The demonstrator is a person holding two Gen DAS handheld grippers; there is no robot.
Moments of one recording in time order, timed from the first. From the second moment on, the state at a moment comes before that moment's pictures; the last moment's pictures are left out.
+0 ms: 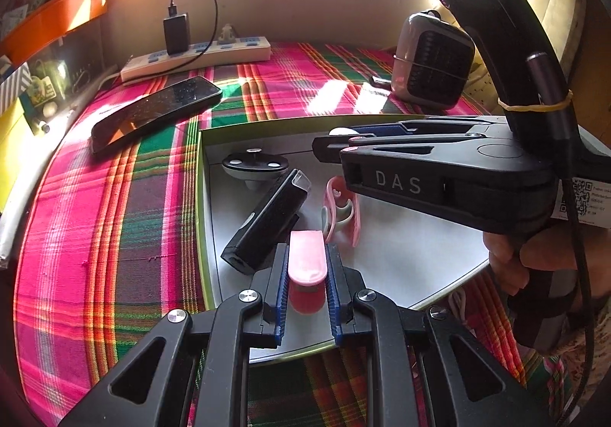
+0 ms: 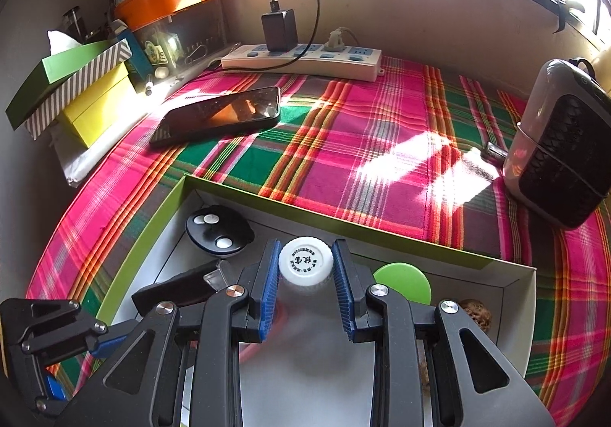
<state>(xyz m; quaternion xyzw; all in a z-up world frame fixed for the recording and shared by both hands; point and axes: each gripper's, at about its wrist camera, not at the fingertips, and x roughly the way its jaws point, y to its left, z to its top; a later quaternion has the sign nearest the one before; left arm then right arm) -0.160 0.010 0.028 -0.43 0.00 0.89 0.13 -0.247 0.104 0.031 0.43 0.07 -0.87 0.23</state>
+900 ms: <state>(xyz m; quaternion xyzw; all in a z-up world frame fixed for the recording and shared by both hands) -0.160 0.011 0.027 -0.43 0.00 0.89 0.12 -0.250 0.099 0.024 0.45 0.09 -0.86 0.21</state>
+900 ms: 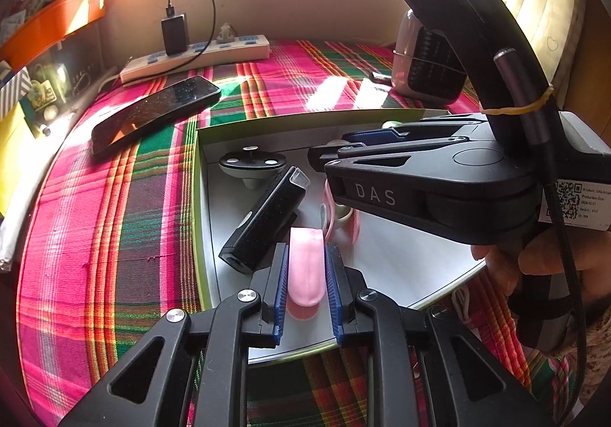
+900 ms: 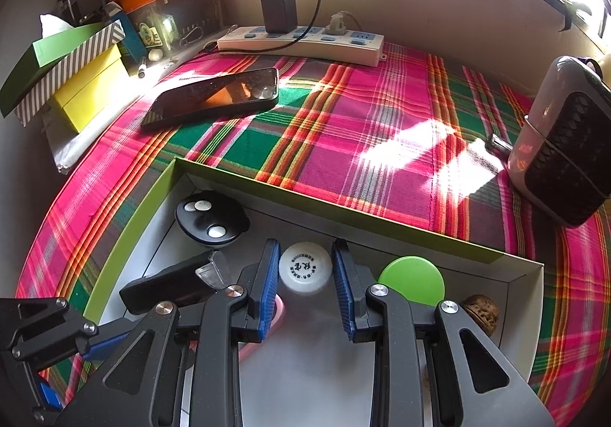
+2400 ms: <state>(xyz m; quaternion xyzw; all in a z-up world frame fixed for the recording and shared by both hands) -0.128 0.009 0.047 -0.40 0.01 0.91 0.11 -0.189 0.130 0.062 0.40 0.03 -0.90 0.19</state>
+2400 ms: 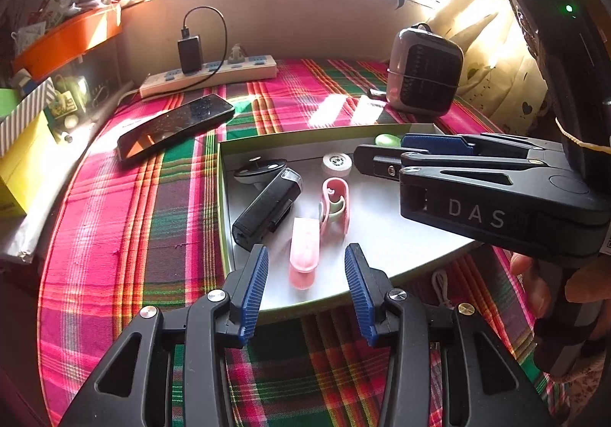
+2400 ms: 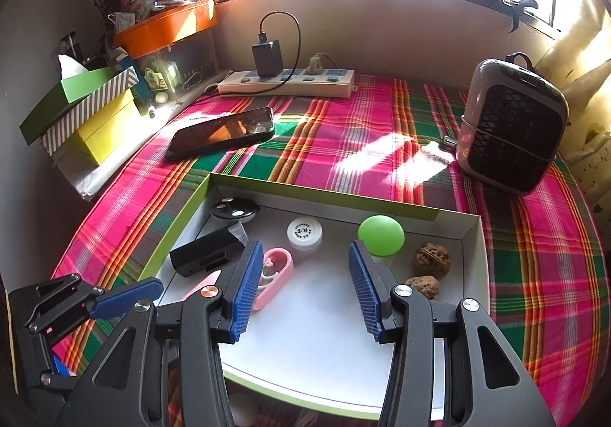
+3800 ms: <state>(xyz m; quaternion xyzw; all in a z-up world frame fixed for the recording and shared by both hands) -0.081 -0.006 0.033 -0.42 -0.03 0.90 0.12 -0.090 0.147 0.020 0.42 0.05 -0.89 0.16</state>
